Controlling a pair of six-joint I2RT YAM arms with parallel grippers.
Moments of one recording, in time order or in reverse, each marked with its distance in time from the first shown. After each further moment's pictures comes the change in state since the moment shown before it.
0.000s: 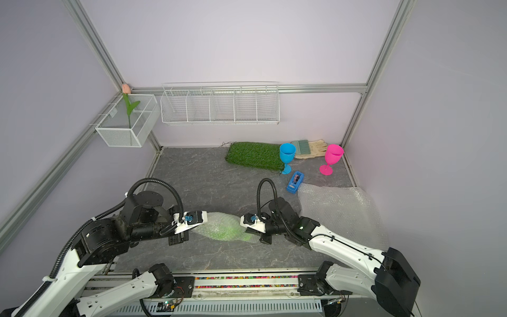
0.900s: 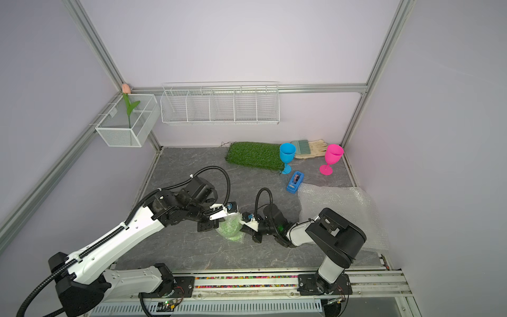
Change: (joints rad) left arm 0.000 0.393 -0.056 0.056 -0.038 0.020; right arm -0.056 0.513 -0.185 0.827 -0.057 0.187
